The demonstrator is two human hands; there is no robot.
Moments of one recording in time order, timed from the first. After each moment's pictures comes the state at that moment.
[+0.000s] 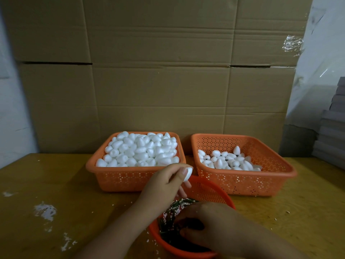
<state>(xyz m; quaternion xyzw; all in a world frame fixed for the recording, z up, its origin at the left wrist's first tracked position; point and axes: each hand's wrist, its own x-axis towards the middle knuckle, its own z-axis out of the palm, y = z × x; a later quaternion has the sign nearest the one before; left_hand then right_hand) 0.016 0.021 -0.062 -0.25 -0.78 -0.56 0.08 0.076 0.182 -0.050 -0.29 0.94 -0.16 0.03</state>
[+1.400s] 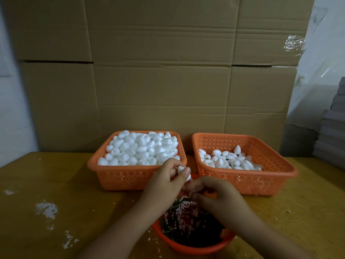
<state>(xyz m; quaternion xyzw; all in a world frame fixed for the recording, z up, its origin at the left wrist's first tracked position) 0.022 0.024 -0.059 -0.20 -0.78 -0.59 0.10 0.063 0.186 -0.053 -0.17 0.85 -0.48 -0.11</state>
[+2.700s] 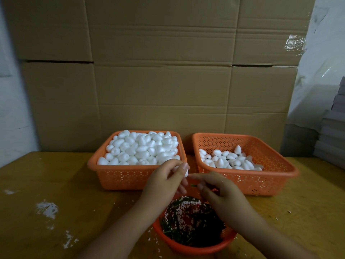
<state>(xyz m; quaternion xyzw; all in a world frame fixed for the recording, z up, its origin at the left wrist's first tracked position) 0.019 0.023 -0.060 -0.21 -0.74 -0.63 0.09 0.060 0.189 -0.053 -0.17 0.87 -0.44 -0.16</state>
